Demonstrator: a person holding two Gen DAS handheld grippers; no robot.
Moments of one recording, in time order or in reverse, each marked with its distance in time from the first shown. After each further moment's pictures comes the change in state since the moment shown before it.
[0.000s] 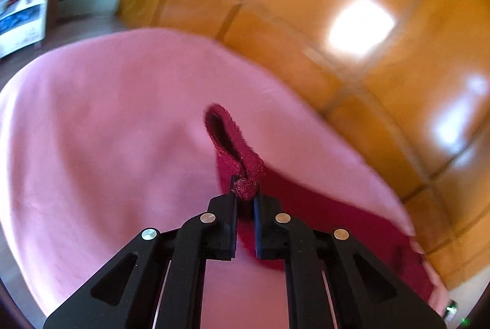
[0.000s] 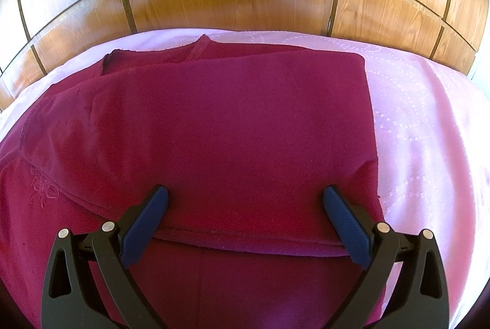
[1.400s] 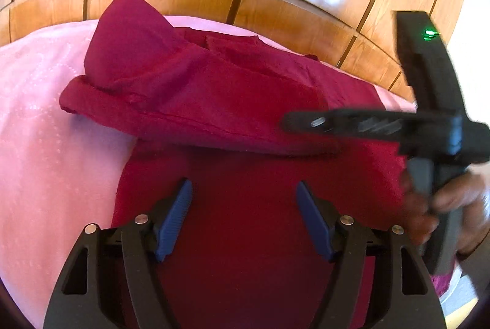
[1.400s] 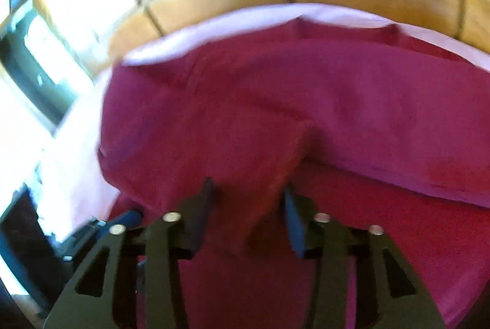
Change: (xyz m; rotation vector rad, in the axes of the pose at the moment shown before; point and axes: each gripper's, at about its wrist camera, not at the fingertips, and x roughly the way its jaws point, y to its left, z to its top) left arm 0.016 -0.204 -0.262 0.634 0.339 -0.404; right arm -0.035 0.153 -0.011 -0.188 0.112 0.411
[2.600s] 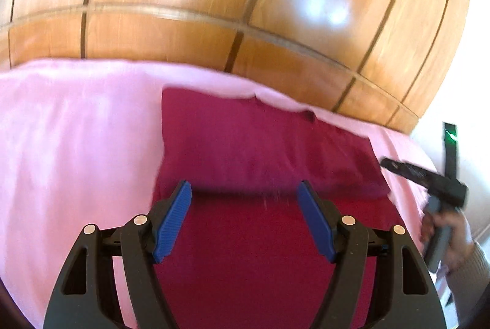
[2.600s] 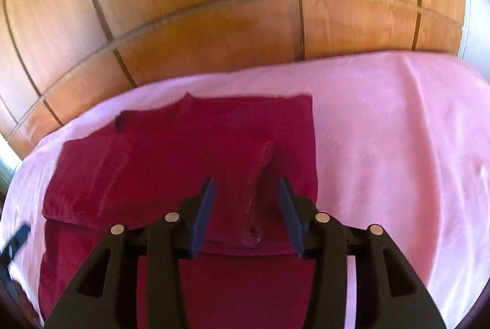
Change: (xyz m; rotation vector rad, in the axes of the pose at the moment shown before) left arm -0.014 -0.006 0.088 -0.018 -0.101 0.014; right arm -0.116 -0.165 0.007 0.290 -0.247 -0.325
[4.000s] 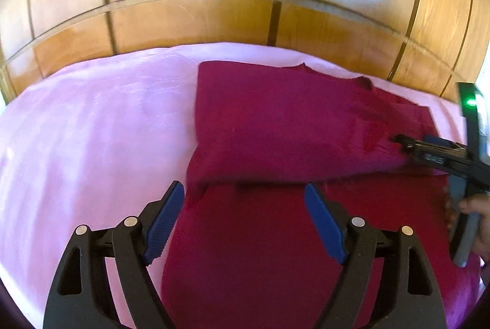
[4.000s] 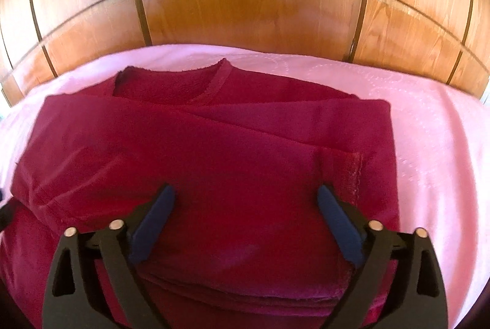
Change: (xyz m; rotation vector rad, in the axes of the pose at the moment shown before) left arm 0.024 -0.001 -0.026 0.066 0.089 0.269; right arm 0.088 0.061 -0.017 -0.202 0.069 -0.080
